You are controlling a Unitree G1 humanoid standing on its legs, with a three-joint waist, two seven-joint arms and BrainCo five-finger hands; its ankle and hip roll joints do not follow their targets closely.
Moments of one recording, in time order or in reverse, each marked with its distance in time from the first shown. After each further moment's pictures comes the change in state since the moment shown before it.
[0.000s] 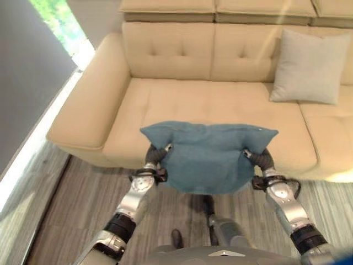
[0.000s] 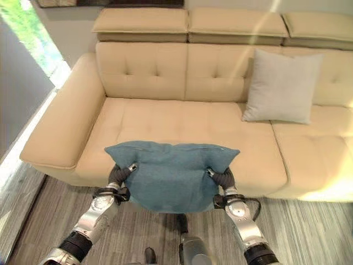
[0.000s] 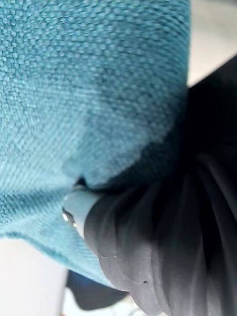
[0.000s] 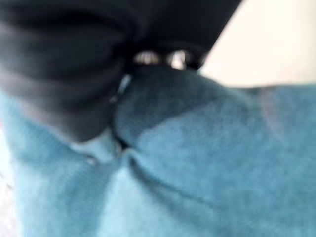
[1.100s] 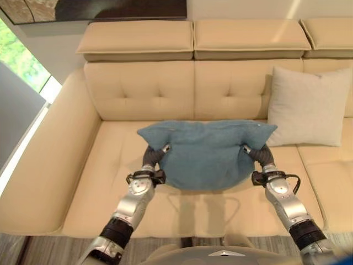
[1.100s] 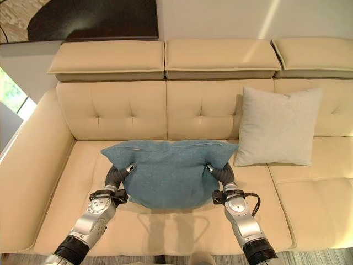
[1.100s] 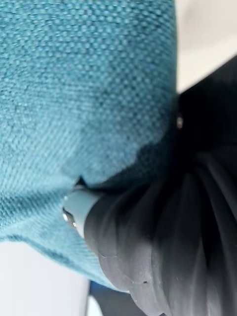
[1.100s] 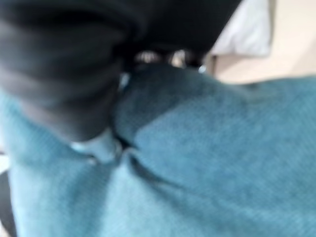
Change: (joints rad) left arm 0.020 0.031 0.073 -0.098 0.031 0.019 0.010; right arm -0.085 0.009 0.029 -0.003 -0.004 0.007 -0.002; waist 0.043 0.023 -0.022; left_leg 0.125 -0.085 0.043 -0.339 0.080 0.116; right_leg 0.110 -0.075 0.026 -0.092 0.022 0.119
